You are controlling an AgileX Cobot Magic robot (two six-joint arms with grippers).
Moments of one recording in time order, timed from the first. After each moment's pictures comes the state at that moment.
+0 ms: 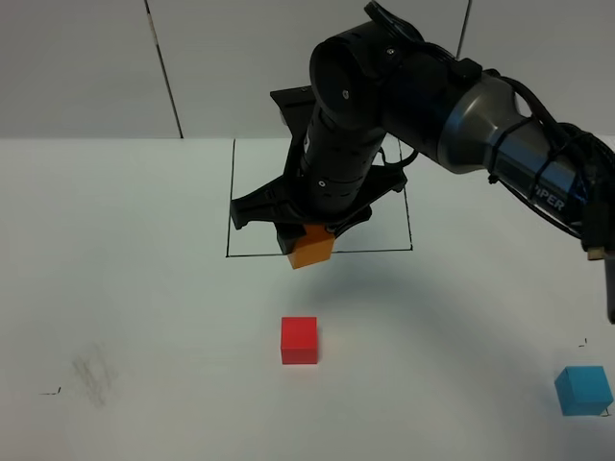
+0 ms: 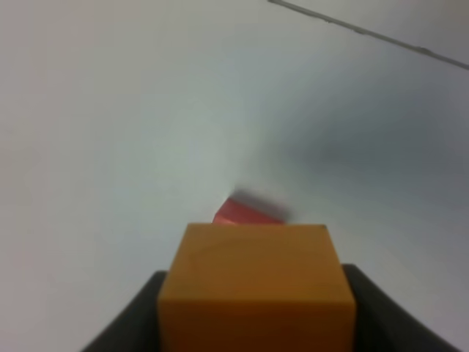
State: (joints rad) left arm 0.18 -0.01 -0.51 -0.09 1.07 0.09; right arm 0.69 2.11 -1.96 0.06 1.20 0.33
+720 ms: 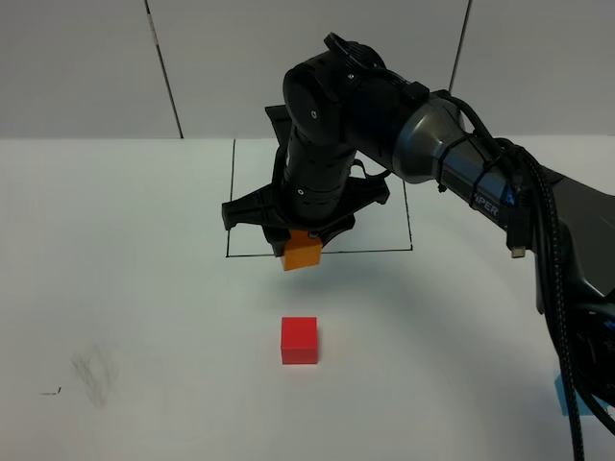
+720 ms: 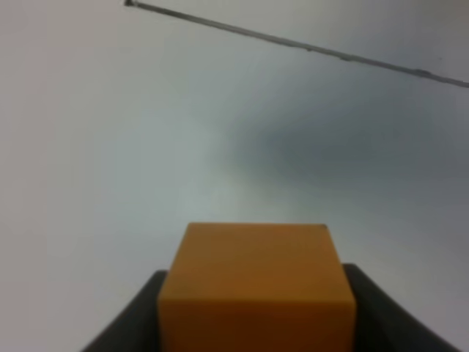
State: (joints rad) left arm 0.18 -0.01 -0.51 -0.09 1.07 0.09; right arm 0.69 2.25 -2.08 0.01 1.21 0.45
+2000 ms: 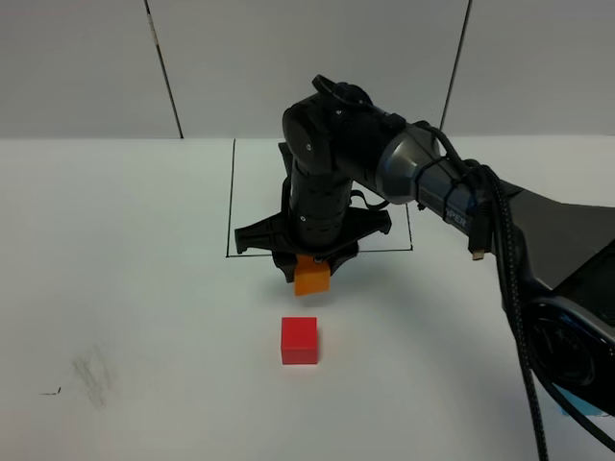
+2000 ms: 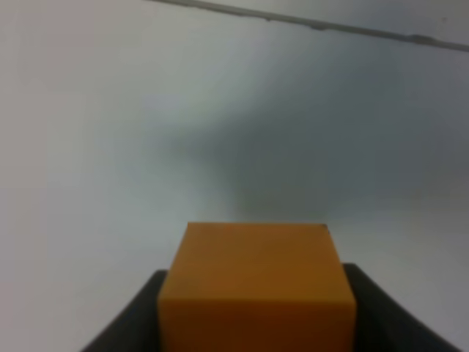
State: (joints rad) left arm 0.18 -0.01 -0.51 -0.09 1.07 0.09; right arm 0.67 2.36 -2.08 0.02 1.20 0.49
